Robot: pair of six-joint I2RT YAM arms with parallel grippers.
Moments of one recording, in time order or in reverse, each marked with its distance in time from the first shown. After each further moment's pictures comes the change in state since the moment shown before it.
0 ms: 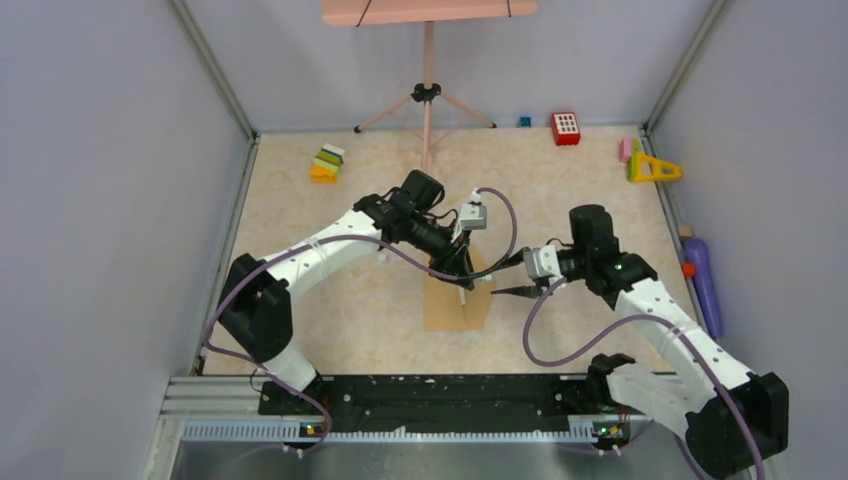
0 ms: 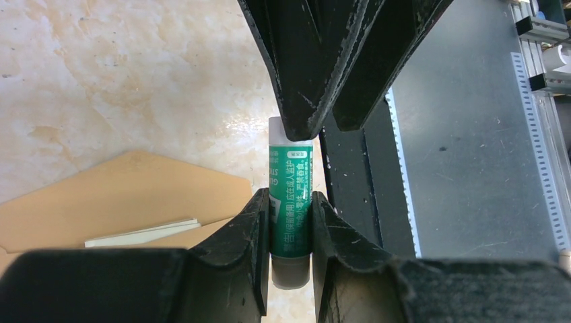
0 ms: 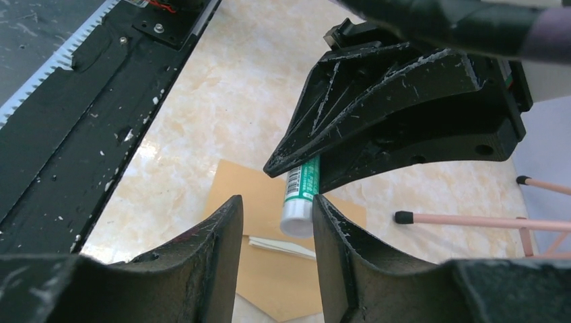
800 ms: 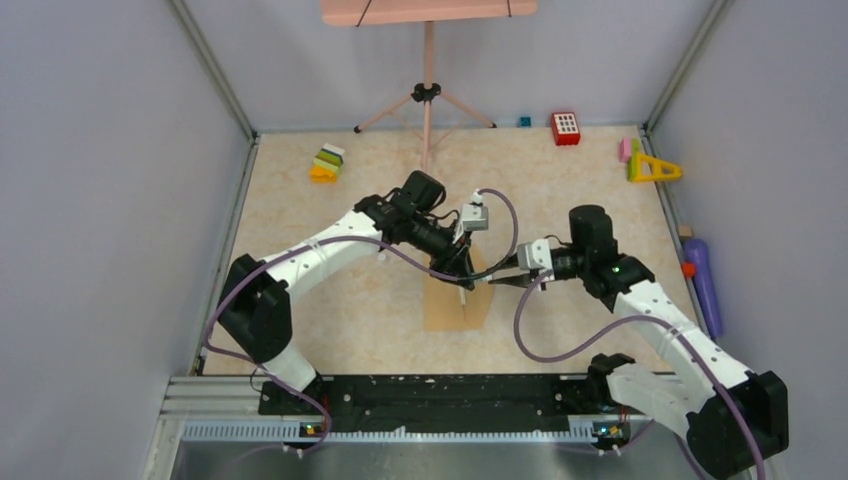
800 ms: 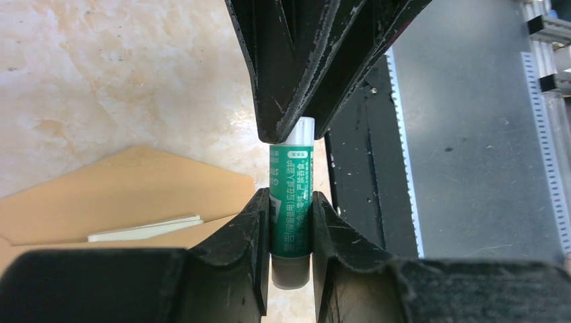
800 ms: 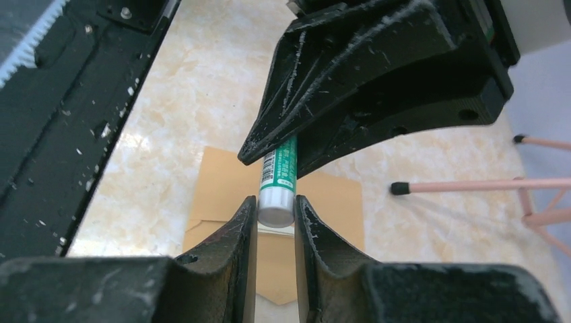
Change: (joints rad) left arm -0.001 0.000 0.000 -0.002 -0.017 -0.013; right arm 0.019 -0.007 -0.037 0.092 0.105 0.075
